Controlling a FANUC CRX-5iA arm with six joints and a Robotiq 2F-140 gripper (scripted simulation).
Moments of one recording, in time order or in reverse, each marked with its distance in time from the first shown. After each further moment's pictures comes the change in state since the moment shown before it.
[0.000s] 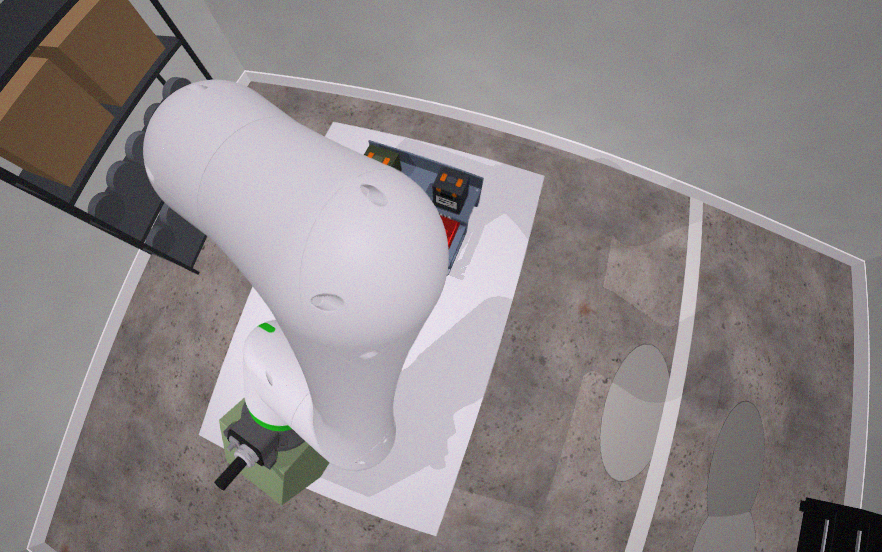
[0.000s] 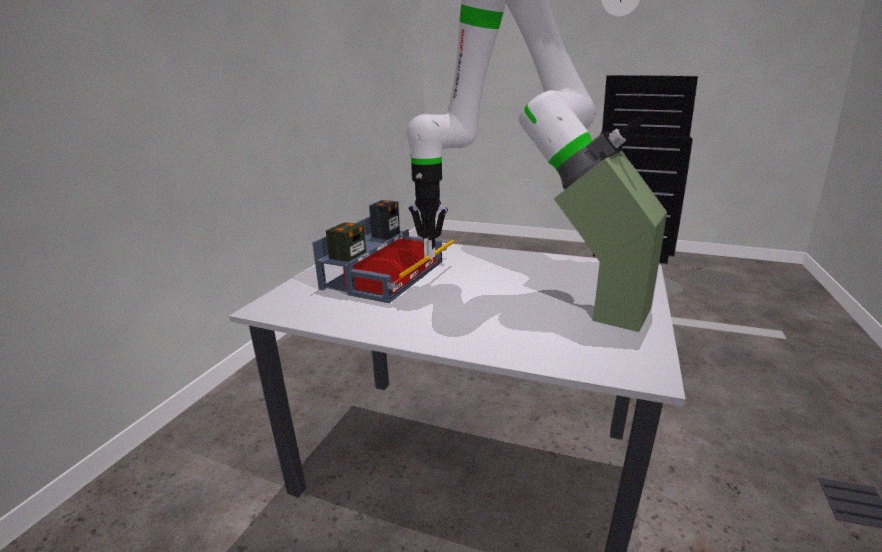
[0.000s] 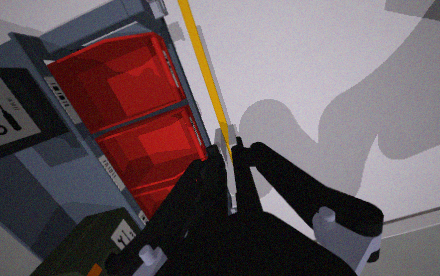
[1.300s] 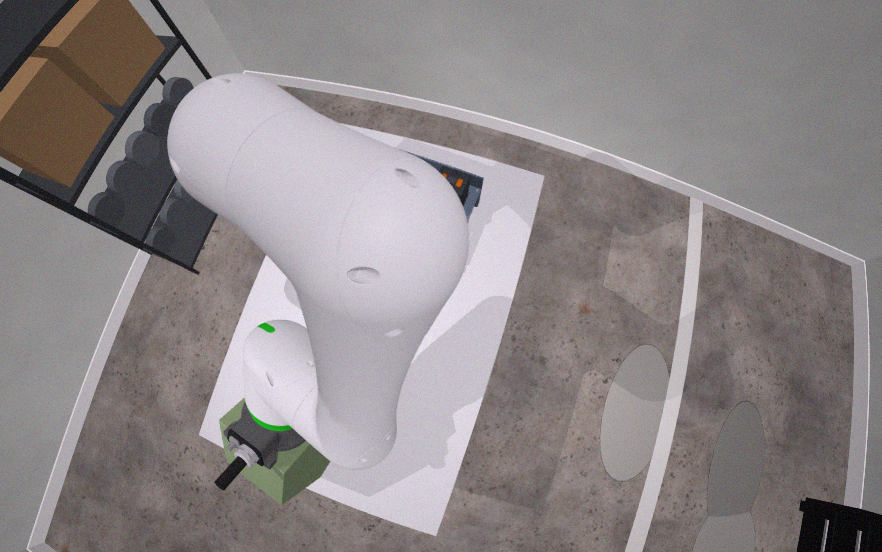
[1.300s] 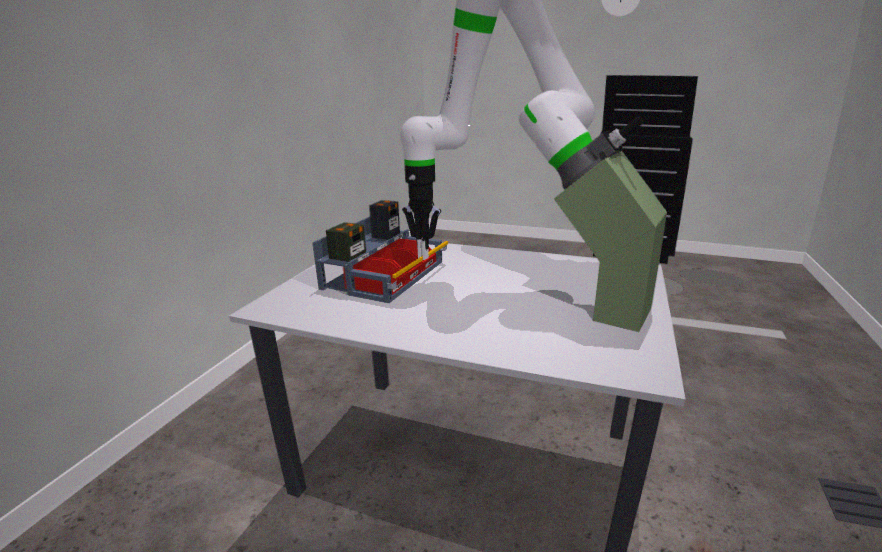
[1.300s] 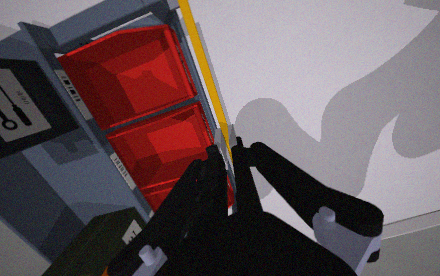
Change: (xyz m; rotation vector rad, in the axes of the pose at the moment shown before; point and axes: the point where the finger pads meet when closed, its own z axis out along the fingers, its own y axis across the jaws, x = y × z) arm 0.000 -0.023 0.006 0.000 0.000 0.000
